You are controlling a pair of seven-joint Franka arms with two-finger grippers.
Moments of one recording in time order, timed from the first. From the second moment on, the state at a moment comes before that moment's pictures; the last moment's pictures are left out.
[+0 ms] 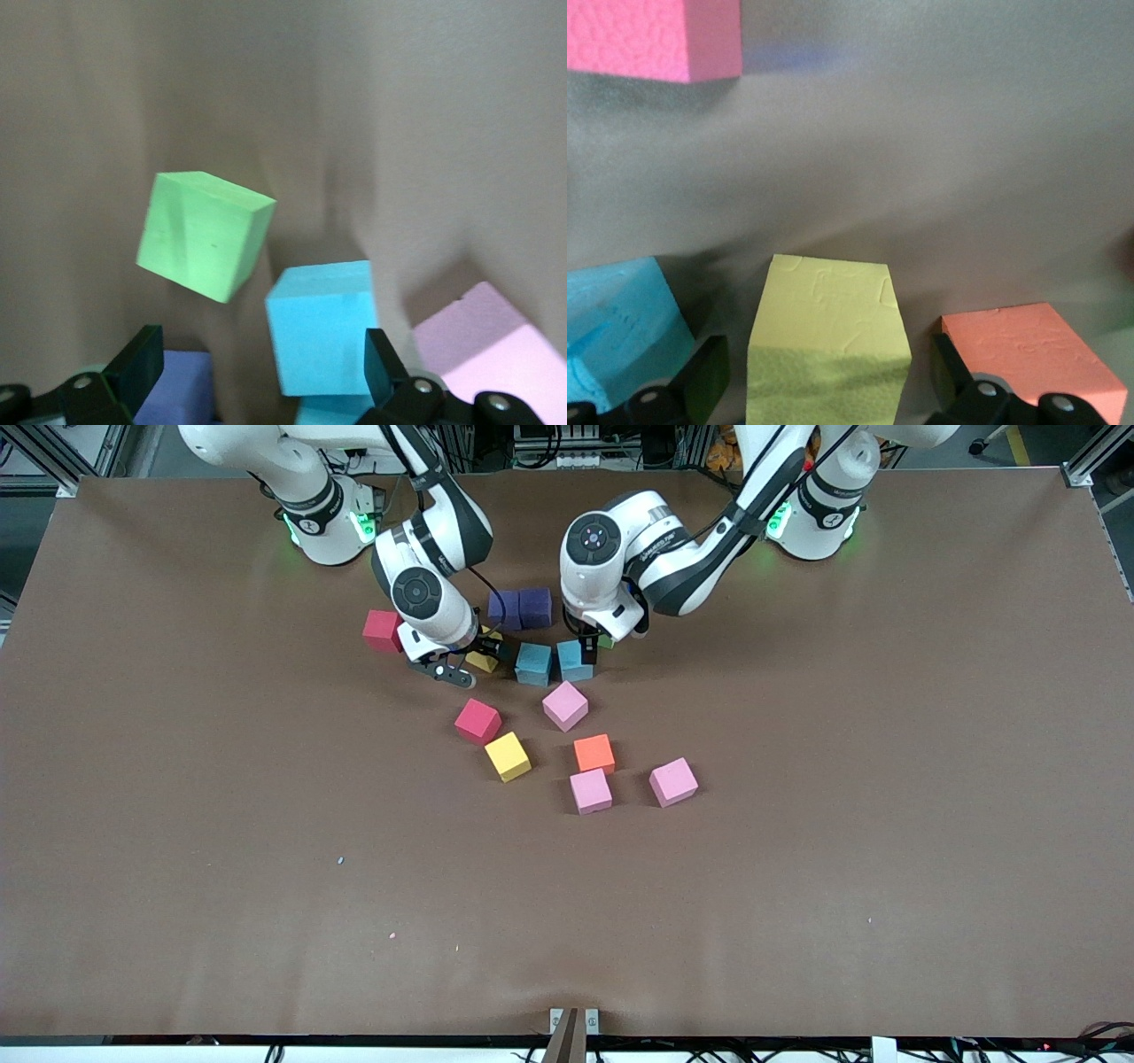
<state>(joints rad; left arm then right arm) -0.51 0.39 -0.51 -2.05 0.03 2.31 -2.53 0.86 0.26 -0.10 -2.37 0.41 2.43 0.78</state>
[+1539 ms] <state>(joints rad) -0.43 0.27 -0.60 -2.35 0.03 2.60 -2.24 0.98 0.25 -0.10 -2.36 0.41 2.52 0.56</state>
